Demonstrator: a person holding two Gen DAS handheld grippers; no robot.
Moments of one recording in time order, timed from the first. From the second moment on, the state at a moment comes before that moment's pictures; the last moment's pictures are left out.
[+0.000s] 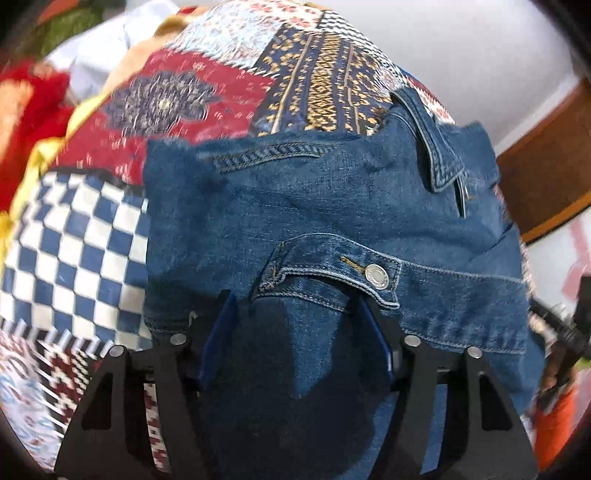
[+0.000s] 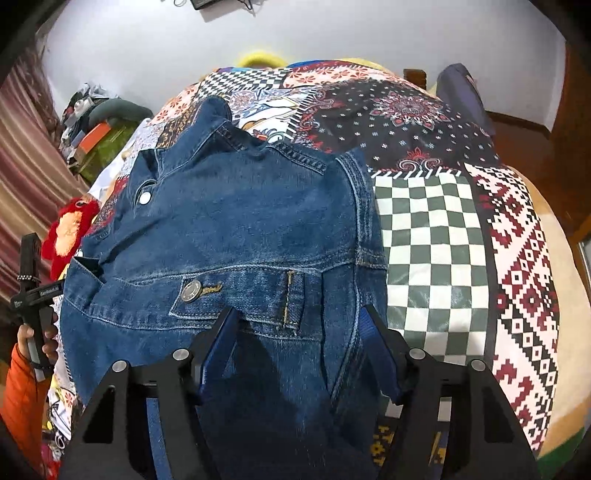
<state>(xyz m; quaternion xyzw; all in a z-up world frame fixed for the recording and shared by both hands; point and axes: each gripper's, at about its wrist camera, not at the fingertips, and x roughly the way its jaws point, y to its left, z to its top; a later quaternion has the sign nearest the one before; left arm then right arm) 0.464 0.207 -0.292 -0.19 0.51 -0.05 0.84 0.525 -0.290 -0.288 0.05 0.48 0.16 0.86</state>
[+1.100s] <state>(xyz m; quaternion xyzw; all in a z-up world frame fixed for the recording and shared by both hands) 0.456 0.230 -0.147 -0.09 0.35 0.06 0.93 0.554 -0.225 -0.123 -0.03 0.29 0.15 0.95</state>
